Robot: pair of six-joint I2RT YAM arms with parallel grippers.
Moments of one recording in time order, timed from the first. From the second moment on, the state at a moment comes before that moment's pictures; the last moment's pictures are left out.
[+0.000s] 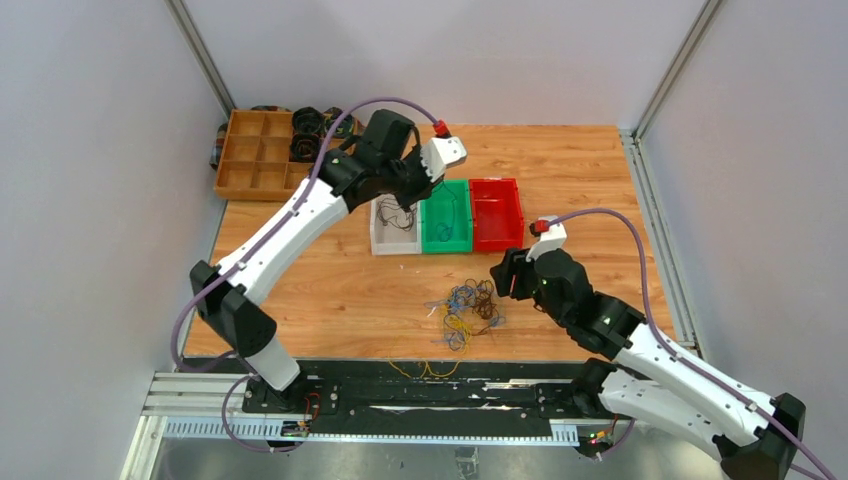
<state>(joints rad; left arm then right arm) -0.64 1.58 1.71 -0.81 0.28 0.46 0.84 0.75 0.63 -0.35 0.36 0.45</state>
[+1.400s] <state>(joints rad) -0.68 1.91 1.73 -0.57 0.48 0.83 0.81 0.58 0.63 -0.56 0.49 0.45</state>
